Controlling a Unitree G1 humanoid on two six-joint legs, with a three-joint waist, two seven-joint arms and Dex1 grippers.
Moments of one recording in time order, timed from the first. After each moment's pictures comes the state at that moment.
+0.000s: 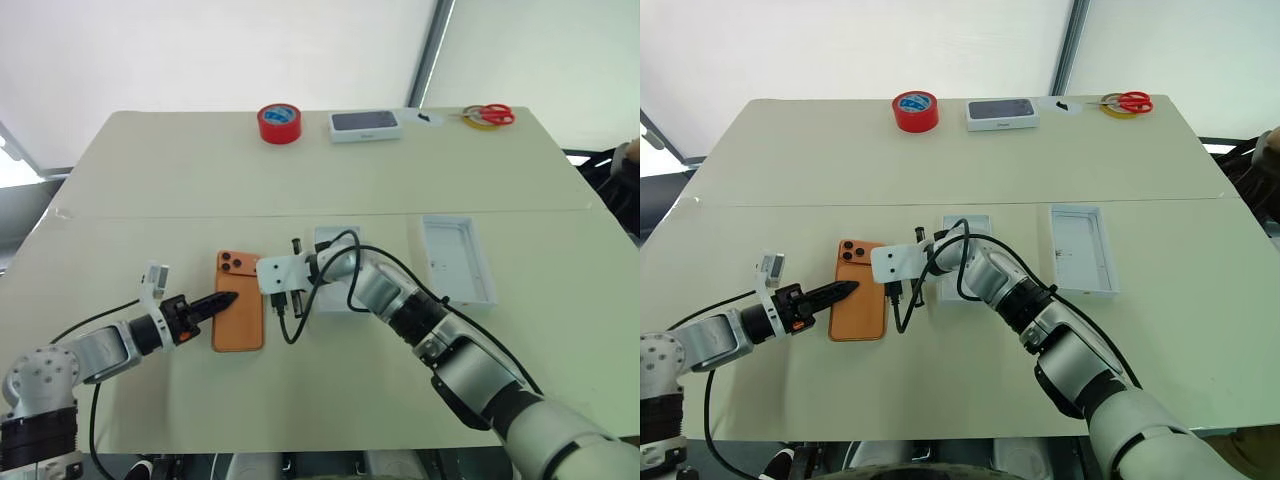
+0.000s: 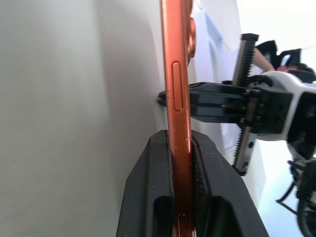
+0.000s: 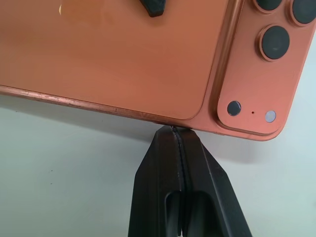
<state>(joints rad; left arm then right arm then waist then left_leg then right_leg) -0.08 0.59 0.43 -0.01 -1.36 1.27 -0.33 -0.87 -0.13 0.62 0.48 -0.32 0.06 0.94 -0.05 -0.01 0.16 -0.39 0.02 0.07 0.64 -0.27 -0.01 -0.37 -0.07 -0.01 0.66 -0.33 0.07</state>
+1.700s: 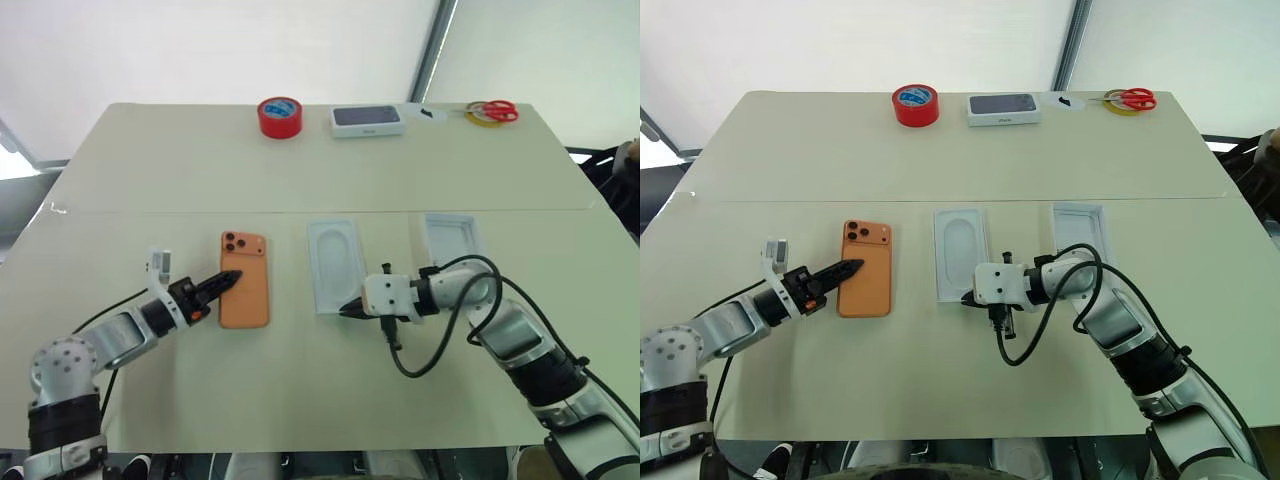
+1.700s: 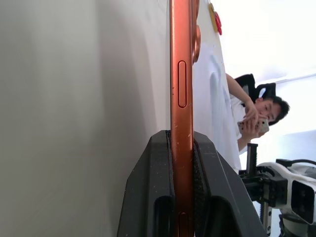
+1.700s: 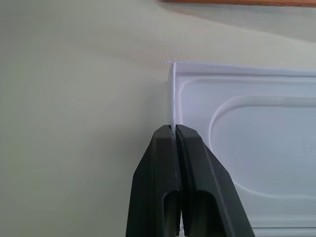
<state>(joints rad) -0.21 0.50 0.44 0.02 -1.39 1.17 -0.24 -0.43 -0.61 0.38 -0.16 0.01 0.23 1.17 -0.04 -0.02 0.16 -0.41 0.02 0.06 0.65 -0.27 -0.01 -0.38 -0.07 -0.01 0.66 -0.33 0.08</state>
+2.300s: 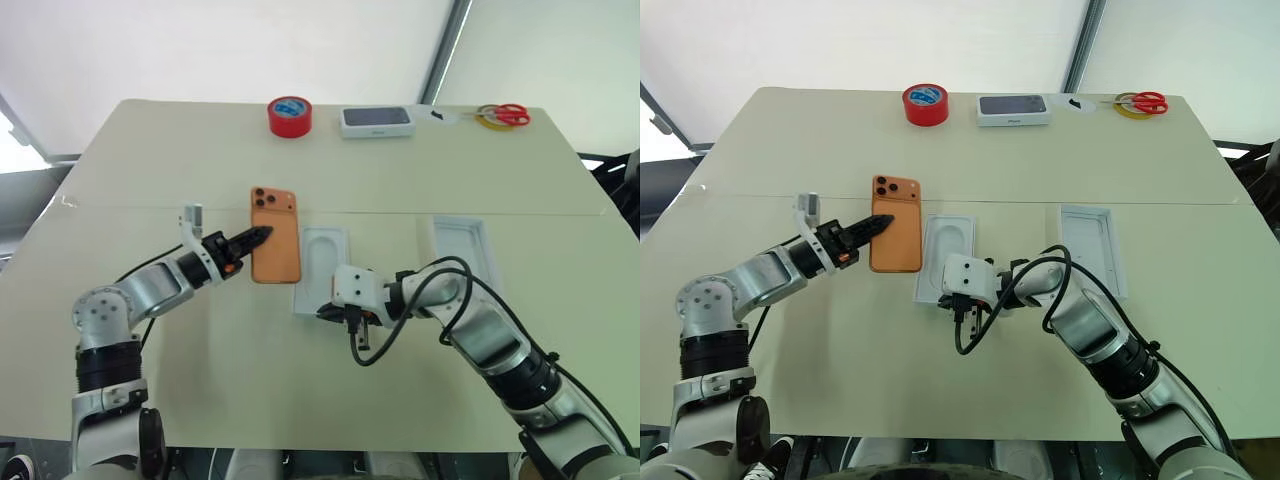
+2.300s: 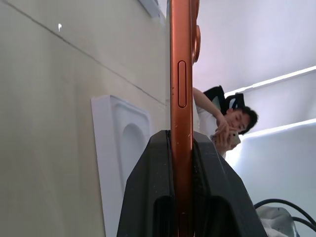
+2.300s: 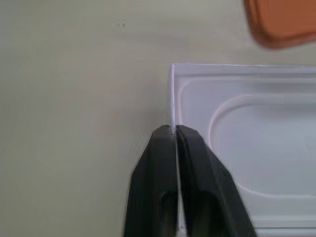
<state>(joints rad) -0.45 0.40 0.36 0.13 -1.42 1.15 -0.13 -0.49 -0.53 0.45 -0.31 0.03 0.64 1.06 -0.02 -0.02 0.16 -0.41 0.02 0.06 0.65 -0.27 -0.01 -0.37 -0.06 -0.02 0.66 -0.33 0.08</state>
